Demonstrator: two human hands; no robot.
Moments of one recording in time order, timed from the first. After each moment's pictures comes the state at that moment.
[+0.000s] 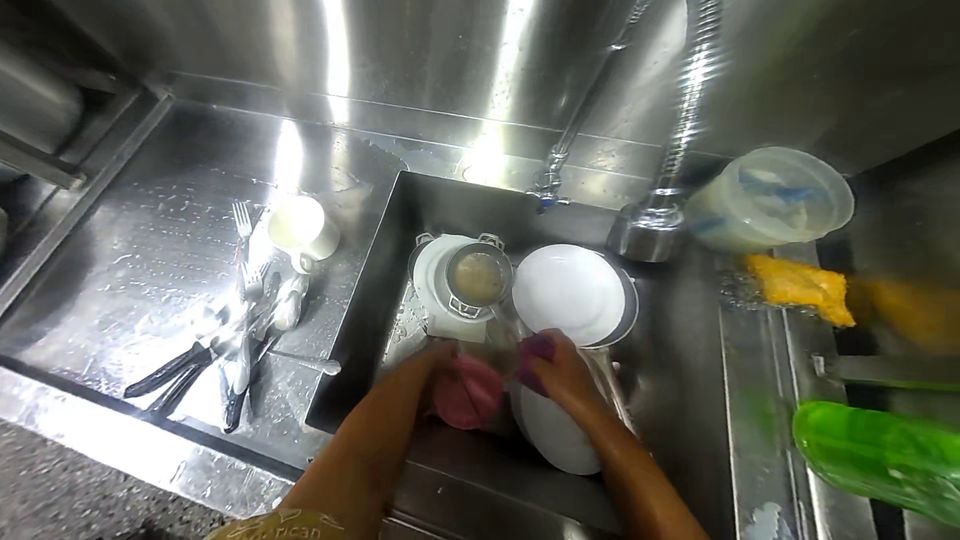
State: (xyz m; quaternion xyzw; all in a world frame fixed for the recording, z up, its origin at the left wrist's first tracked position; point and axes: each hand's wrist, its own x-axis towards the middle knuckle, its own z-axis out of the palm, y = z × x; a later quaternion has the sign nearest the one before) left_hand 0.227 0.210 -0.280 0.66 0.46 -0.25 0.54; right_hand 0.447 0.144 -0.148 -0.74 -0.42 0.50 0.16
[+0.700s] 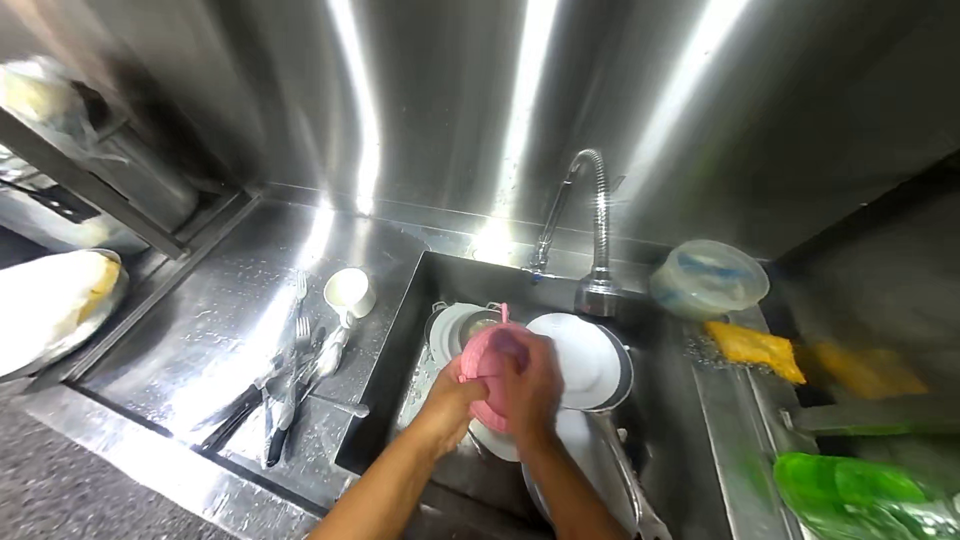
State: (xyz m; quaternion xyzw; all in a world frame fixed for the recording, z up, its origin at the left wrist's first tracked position) left_hand 0.245 0.162 -0.064 0.29 0.44 0.42 0.74; right_hand 0.364 0.162 -0.079 -0.66 -0.57 0.13 0.47
